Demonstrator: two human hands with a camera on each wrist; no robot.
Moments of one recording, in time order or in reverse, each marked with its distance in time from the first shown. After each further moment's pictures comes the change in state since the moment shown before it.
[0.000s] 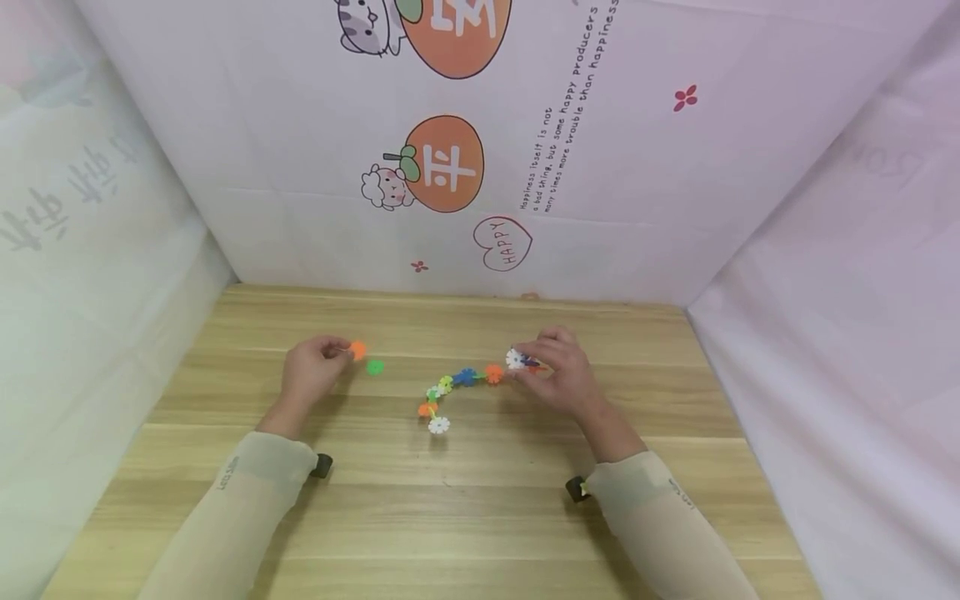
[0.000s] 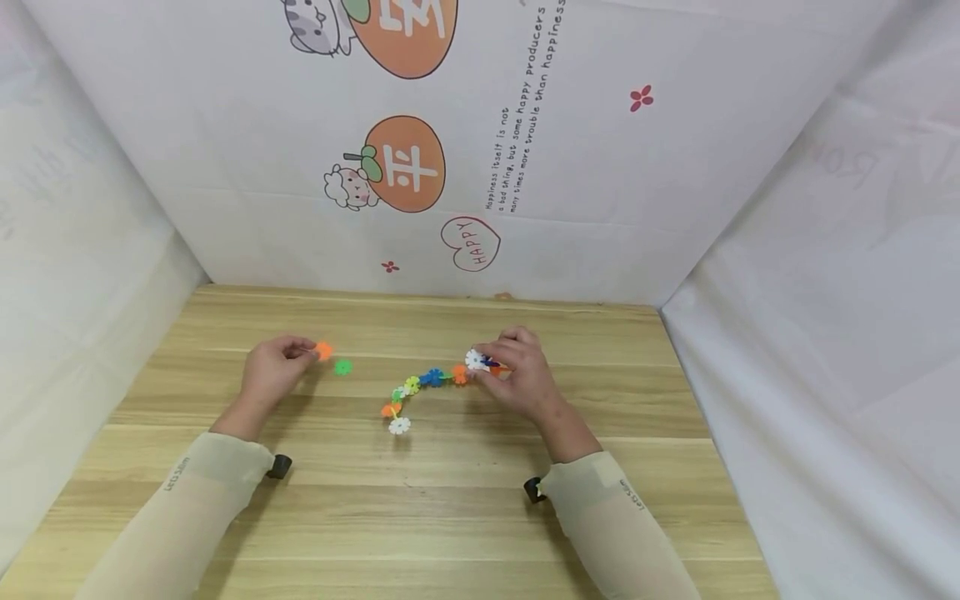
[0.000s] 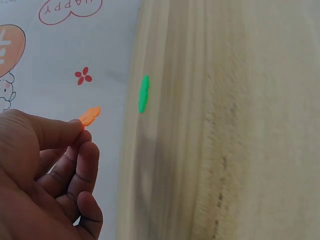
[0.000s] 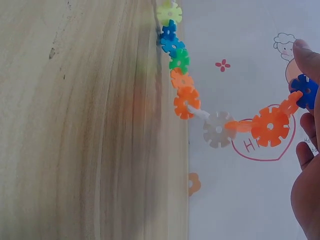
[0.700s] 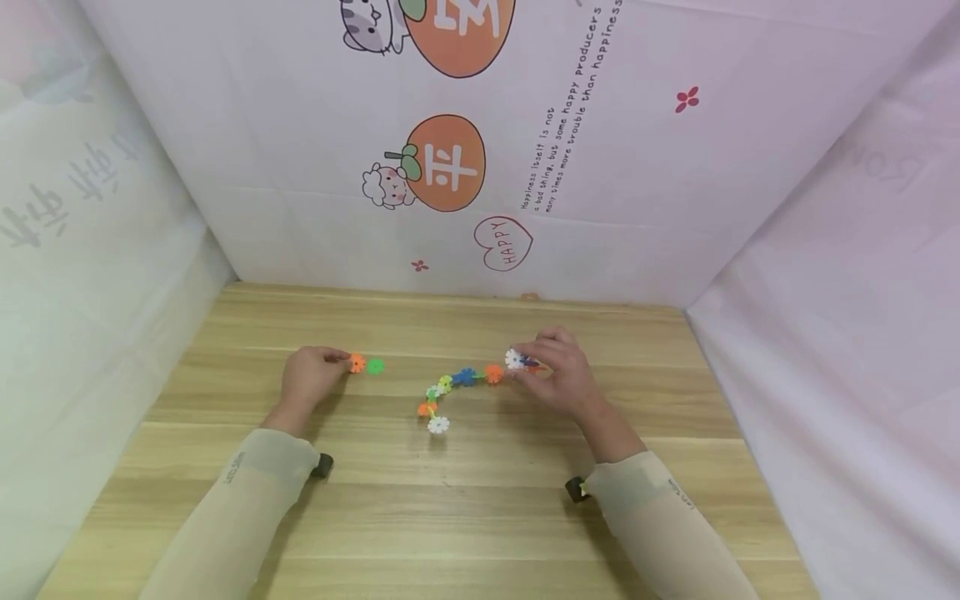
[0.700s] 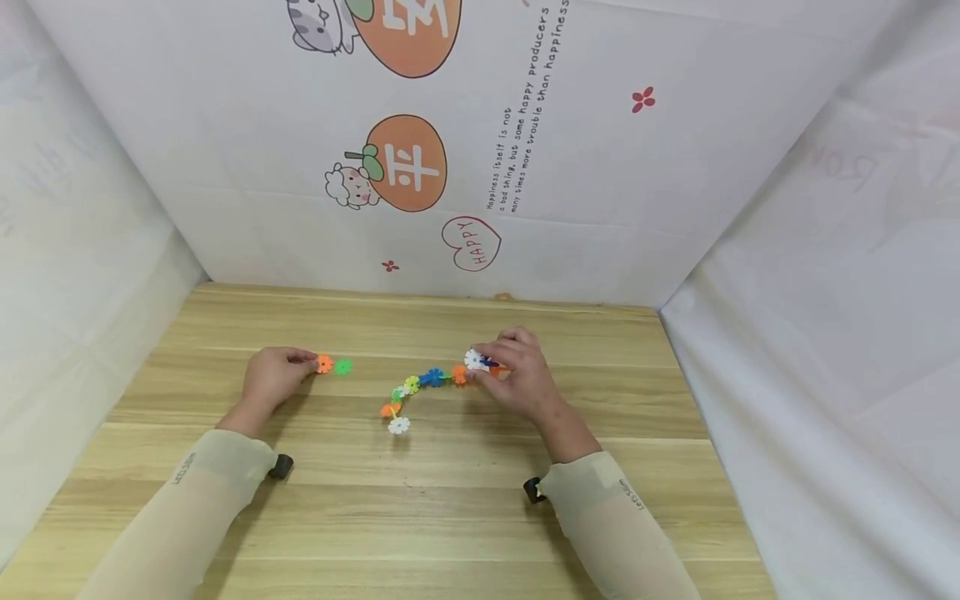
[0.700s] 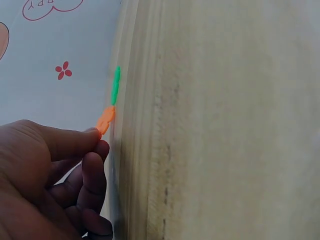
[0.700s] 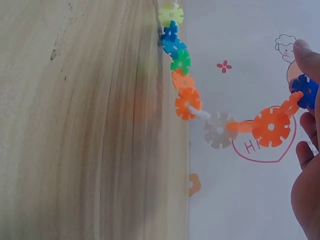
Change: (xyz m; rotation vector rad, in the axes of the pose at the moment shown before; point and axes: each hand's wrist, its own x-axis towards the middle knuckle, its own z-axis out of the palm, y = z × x) left_hand 0.002 -0.014 0.005 0.164 -0.085 -0.105; right_hand 0.003 -0.004 0.000 -0.006 -0.007 -0.011
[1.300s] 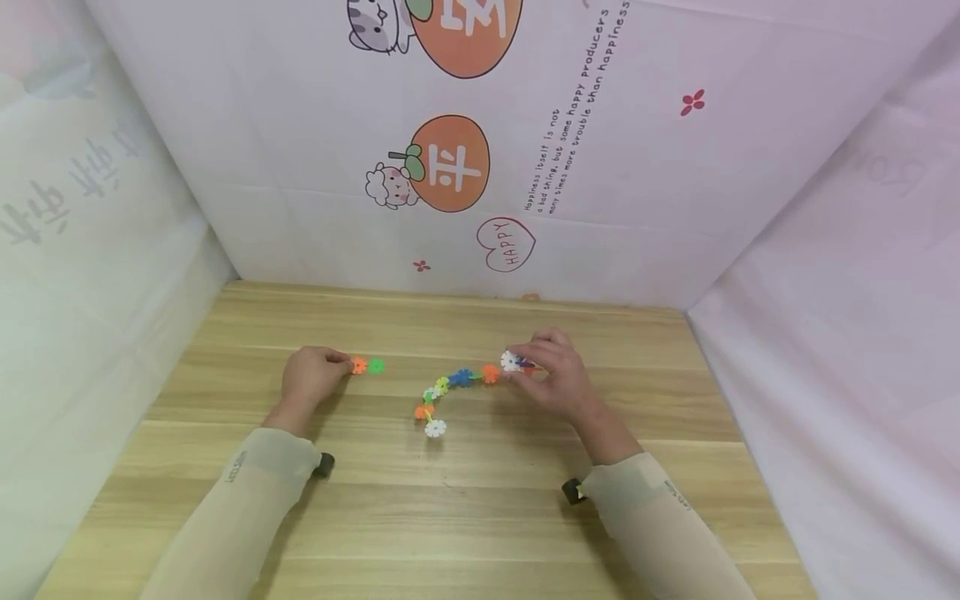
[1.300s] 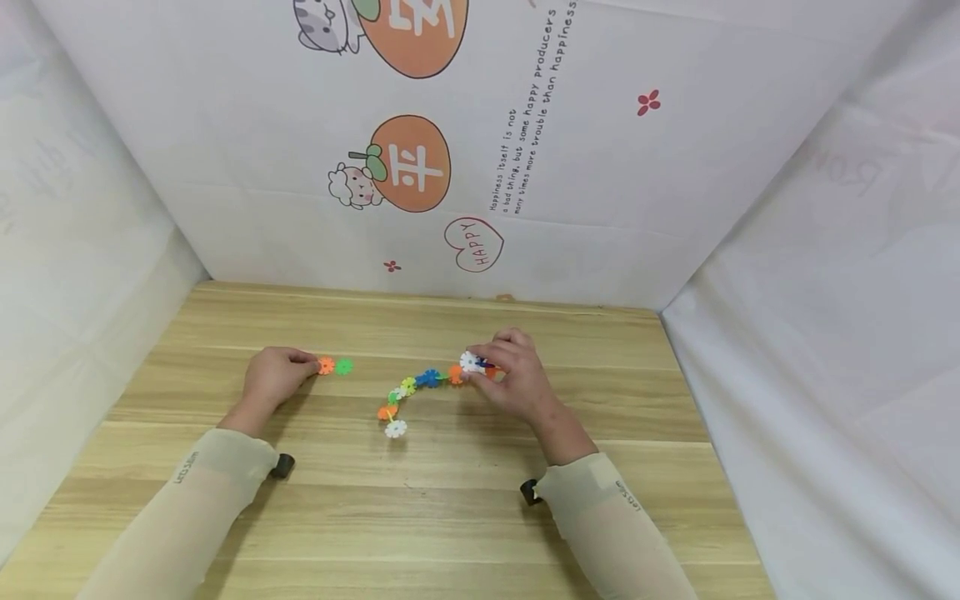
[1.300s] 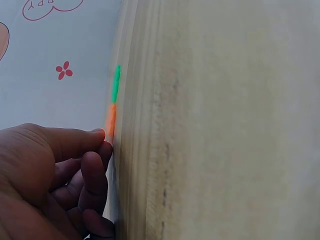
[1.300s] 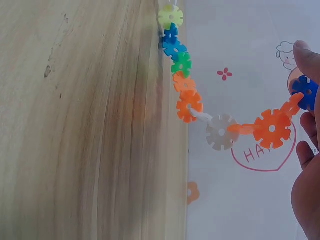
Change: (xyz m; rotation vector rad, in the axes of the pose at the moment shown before) left_hand 0.002 0.000 -0.002 0.021 -0.030 -0.032; right_hand 0.004 -0.004 0.007 0.033 -0.006 -0.020
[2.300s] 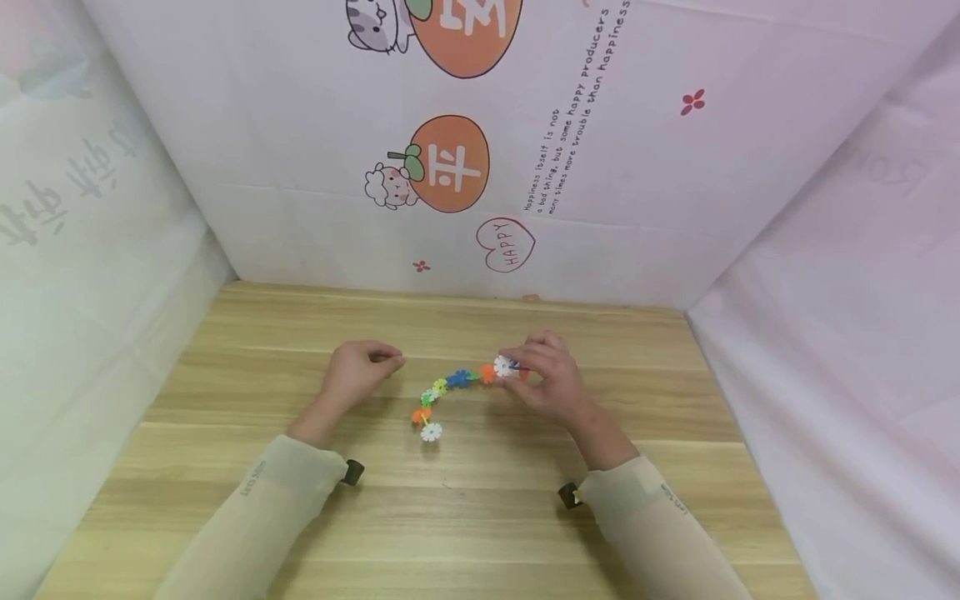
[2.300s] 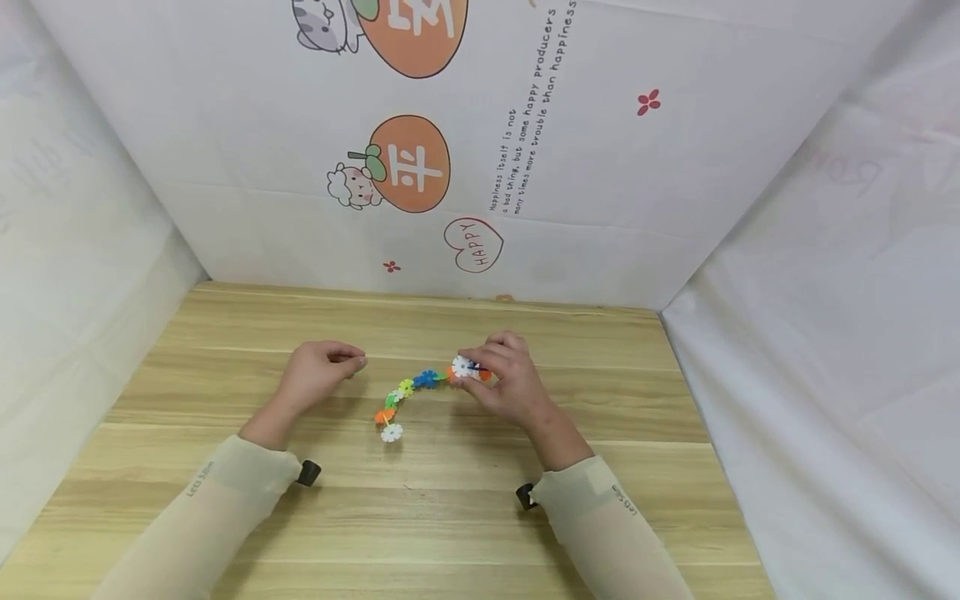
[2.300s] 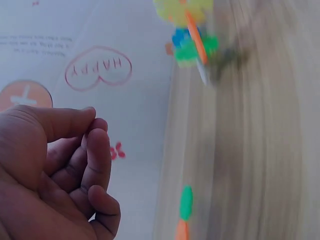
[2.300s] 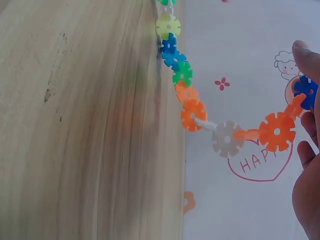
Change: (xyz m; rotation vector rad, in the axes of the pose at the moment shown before) left_hand -0.022 0.067 0.019 -0.229 -0.060 0.239; right_hand 0.002 -0.009 0.005 -0.020 -0.028 -0.012
